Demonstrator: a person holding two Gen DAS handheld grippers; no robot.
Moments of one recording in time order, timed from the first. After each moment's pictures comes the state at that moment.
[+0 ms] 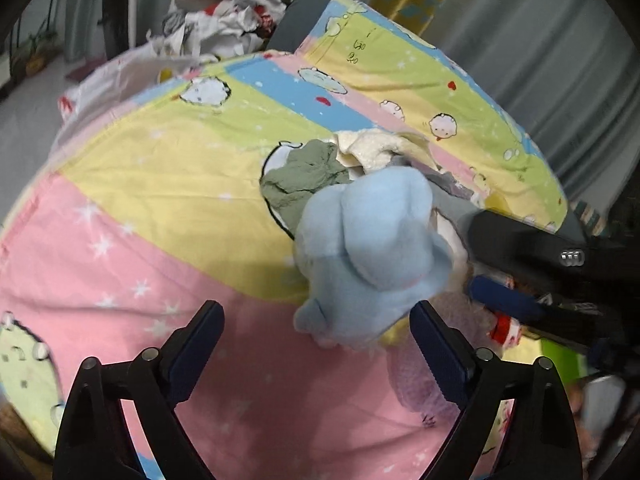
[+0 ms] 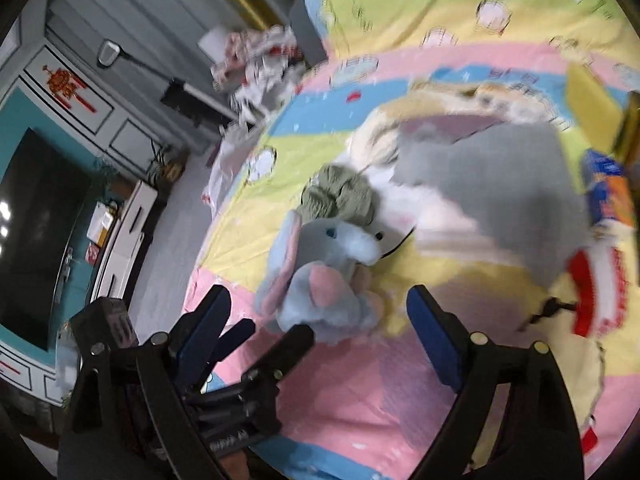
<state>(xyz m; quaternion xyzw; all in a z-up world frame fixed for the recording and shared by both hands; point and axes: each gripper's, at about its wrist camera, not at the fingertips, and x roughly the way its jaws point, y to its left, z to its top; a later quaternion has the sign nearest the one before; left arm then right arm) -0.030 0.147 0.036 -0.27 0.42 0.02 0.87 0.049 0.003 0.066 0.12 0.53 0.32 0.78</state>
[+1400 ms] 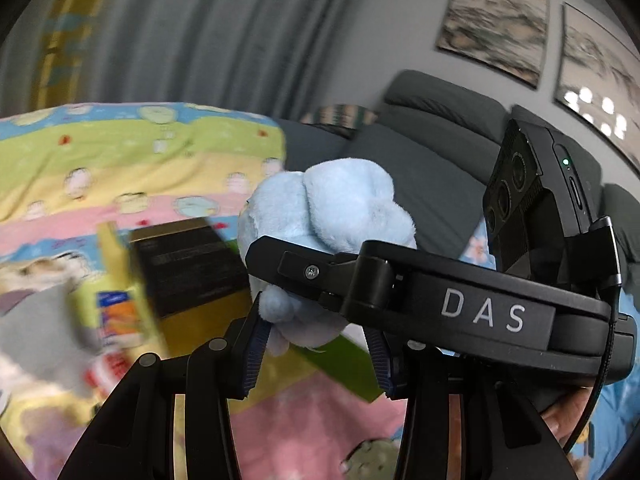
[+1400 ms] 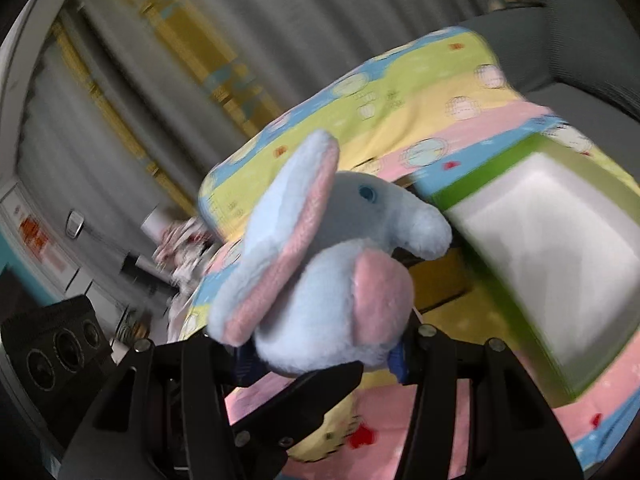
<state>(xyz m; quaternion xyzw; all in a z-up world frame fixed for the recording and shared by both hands) -0.017 -0.186 0.157 -0.06 0.28 -0.41 0.87 -0.025 -0.315 0.147 0.28 0.31 0.10 0.90</state>
